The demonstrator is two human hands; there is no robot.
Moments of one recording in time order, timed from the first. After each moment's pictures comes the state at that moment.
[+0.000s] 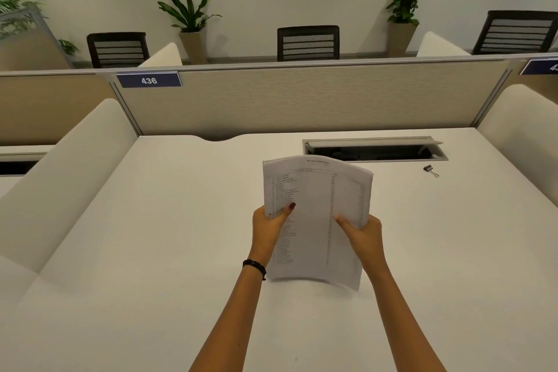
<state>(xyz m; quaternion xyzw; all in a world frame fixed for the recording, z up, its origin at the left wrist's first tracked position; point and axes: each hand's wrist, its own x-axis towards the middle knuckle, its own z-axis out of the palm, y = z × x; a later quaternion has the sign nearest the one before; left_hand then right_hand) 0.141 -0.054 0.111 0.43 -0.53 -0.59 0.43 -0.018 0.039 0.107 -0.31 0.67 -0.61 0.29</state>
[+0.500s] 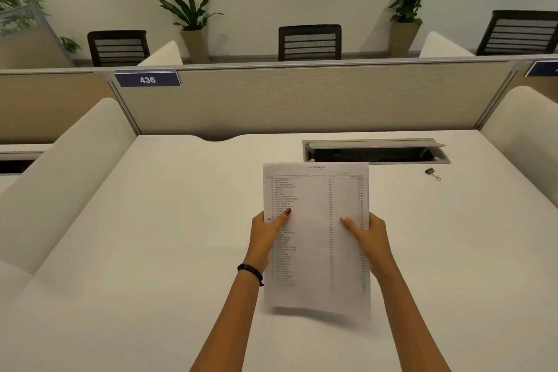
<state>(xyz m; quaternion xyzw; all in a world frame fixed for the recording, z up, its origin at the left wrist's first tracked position) 0.139 -0.059 0.102 0.46 -0.47 -0.65 0.37 -0.043 0.037 0.103 -0.30 0.67 -0.58 0.36</state>
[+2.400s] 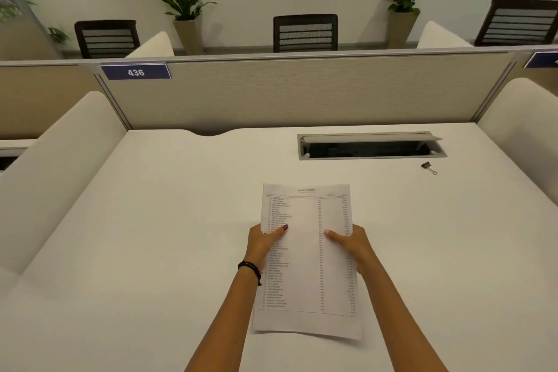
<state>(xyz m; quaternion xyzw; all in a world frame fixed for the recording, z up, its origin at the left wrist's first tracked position) 0.135 -0.070 0.050 0.51 -0.45 -0.66 0.30 -0.056 0.019 0.047 -0.23 0.68 -0.50 0.48</state>
